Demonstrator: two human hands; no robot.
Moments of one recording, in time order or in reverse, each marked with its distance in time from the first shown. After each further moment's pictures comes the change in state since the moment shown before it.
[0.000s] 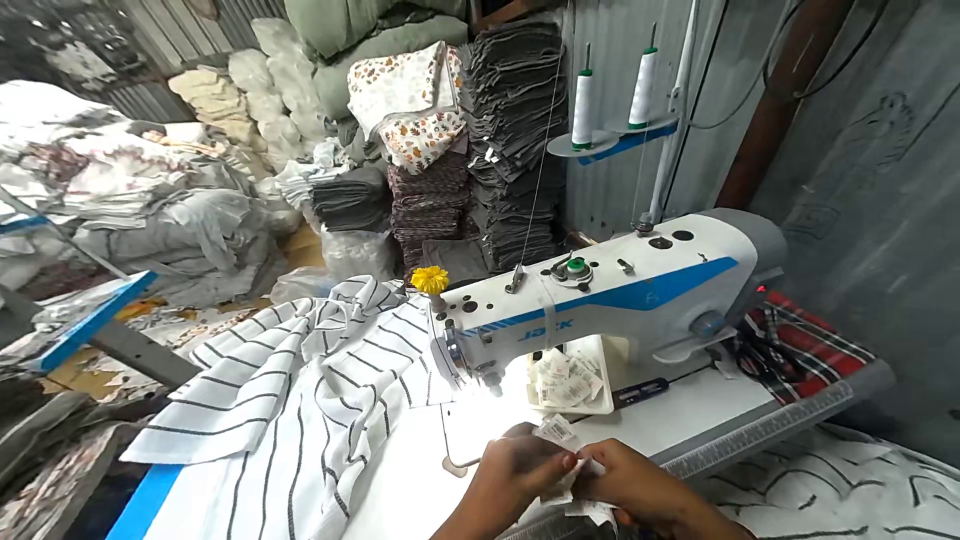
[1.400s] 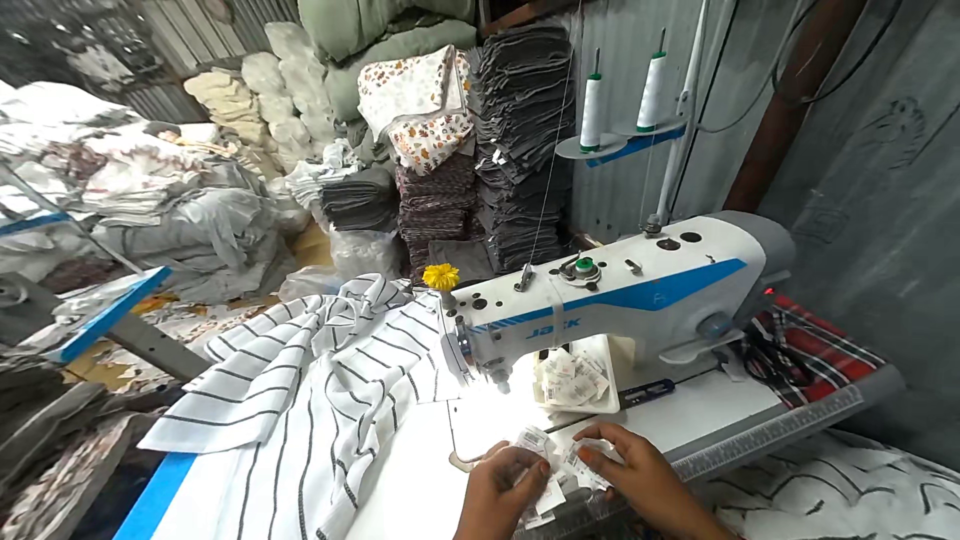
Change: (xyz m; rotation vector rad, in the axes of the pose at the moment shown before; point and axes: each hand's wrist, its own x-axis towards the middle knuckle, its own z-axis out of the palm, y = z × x) left_hand -0.036 -0.012 0.012 -0.131 0.279 -0.131; right_hand -0.009 0.005 0.014 -0.007 0.342 -0.233
